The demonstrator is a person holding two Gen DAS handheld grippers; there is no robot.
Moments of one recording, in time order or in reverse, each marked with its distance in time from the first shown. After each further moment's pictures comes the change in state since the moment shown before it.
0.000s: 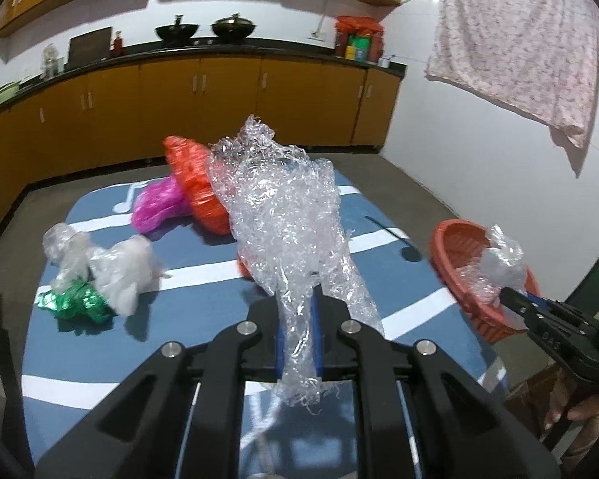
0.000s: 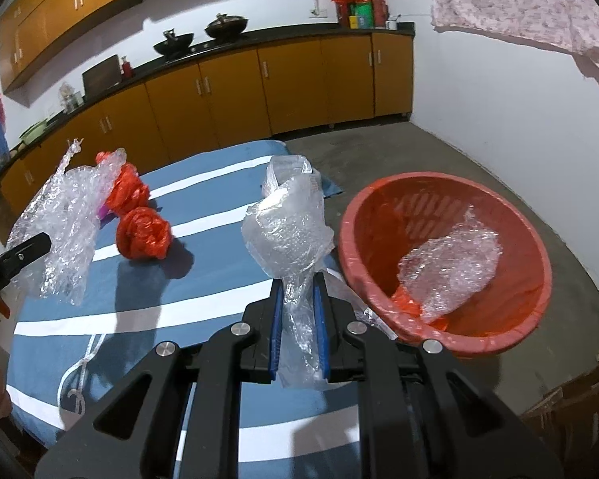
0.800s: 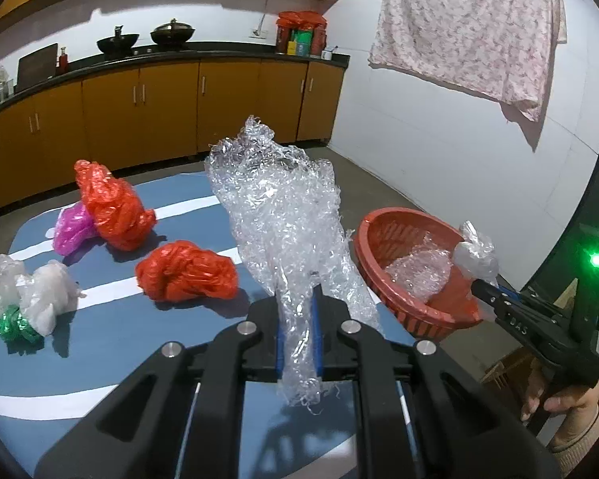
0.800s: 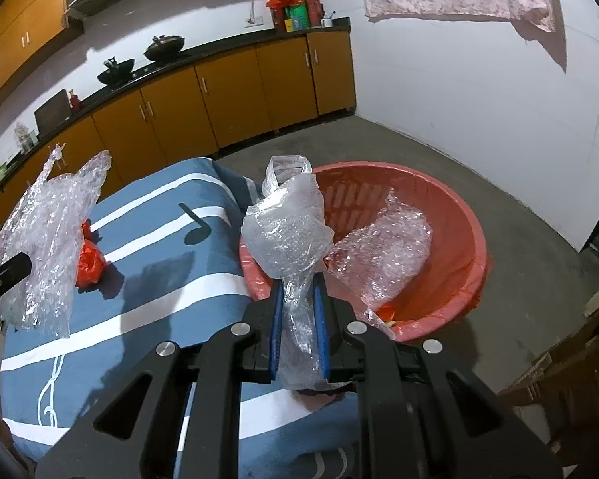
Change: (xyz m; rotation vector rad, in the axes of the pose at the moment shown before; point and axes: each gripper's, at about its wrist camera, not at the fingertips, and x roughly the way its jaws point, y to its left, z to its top) left arm 0.019 -0.078 0.002 0.102 0.012 -0.152; right arm -0.011 -0.074 -0.007 0.148 -0.017 -0.119
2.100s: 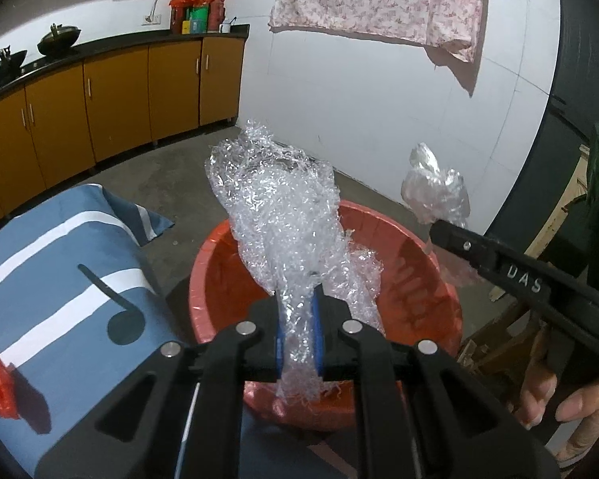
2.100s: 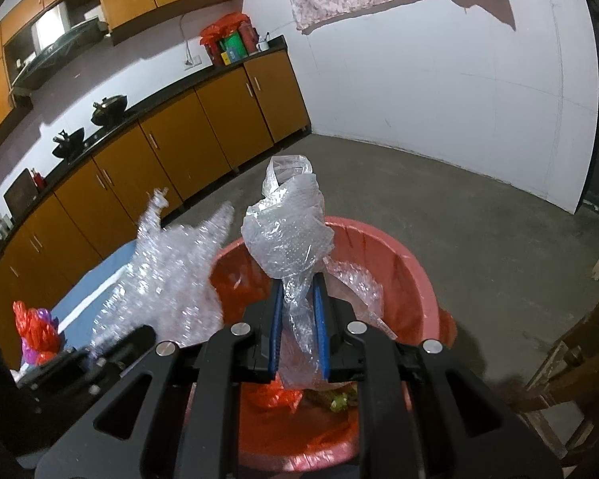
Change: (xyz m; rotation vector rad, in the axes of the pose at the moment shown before) left arm 0.162 -0.140 0.027 0.188 0.092 -0.252; right arm 0.039 -0.086 0.053 0.237 -0.094 -0.032
